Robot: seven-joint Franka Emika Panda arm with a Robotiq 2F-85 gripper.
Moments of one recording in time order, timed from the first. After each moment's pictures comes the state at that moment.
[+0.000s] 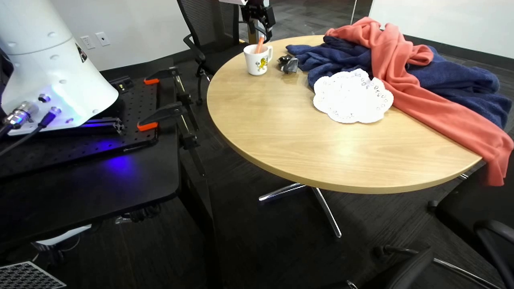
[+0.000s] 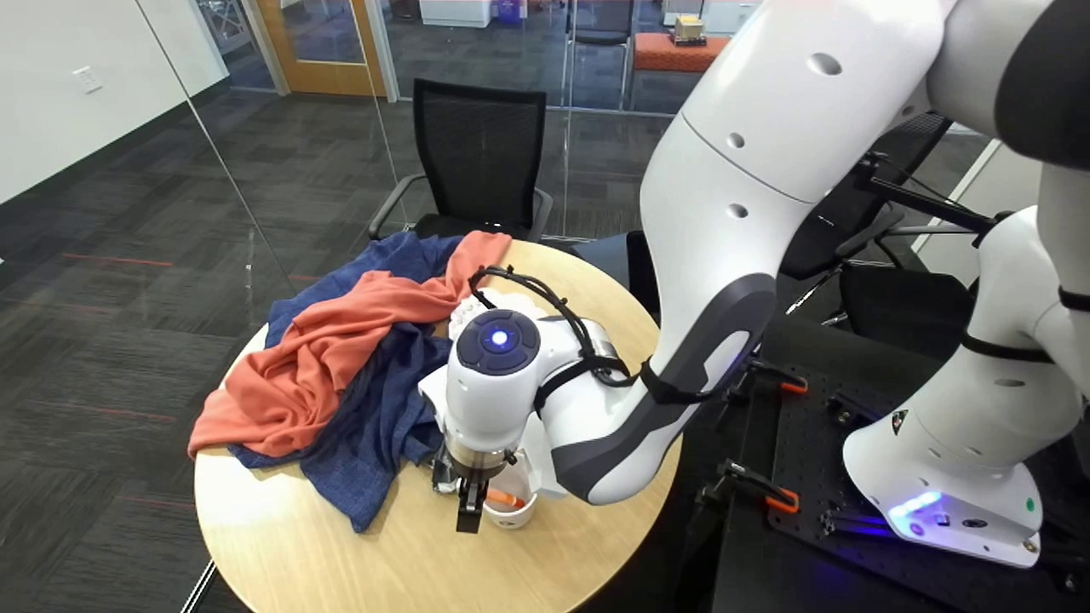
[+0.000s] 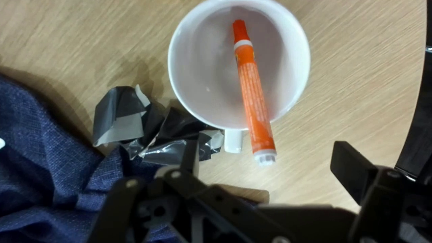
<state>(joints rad) 0.35 0.58 0.08 -2.15 -0.35 2.90 0.34</state>
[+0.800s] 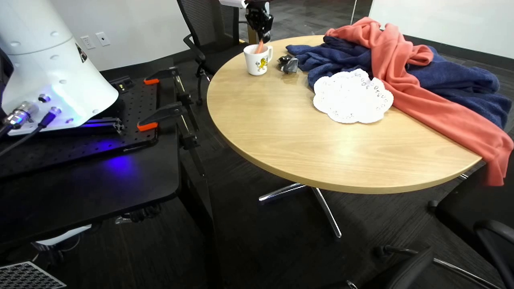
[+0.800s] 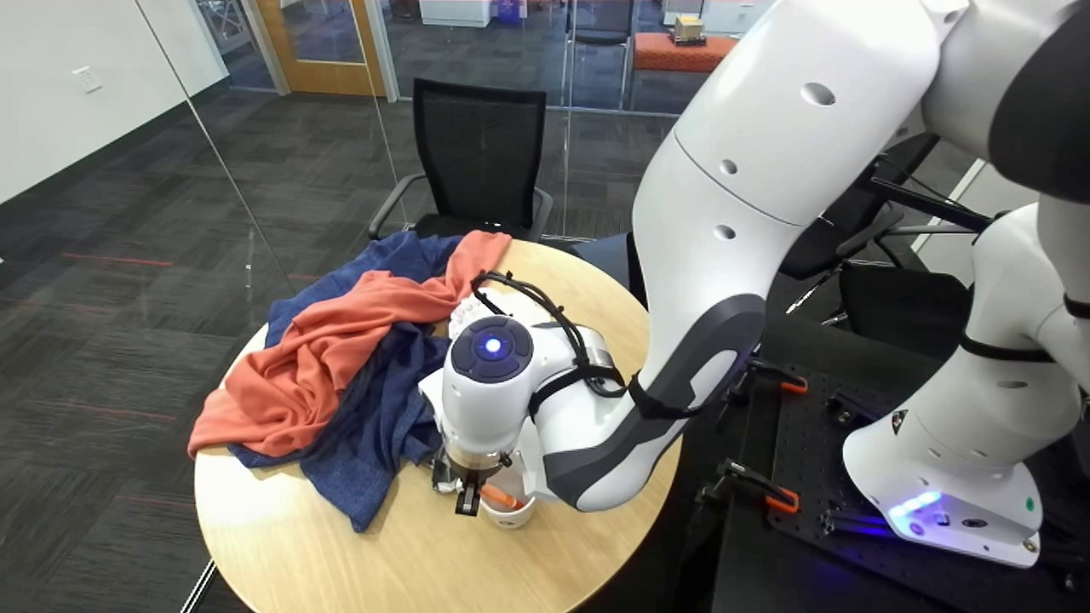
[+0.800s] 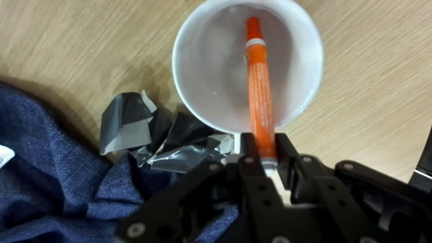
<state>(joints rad) 0.43 0.60 0.00 -2.13 -0.29 2.90 0.34</state>
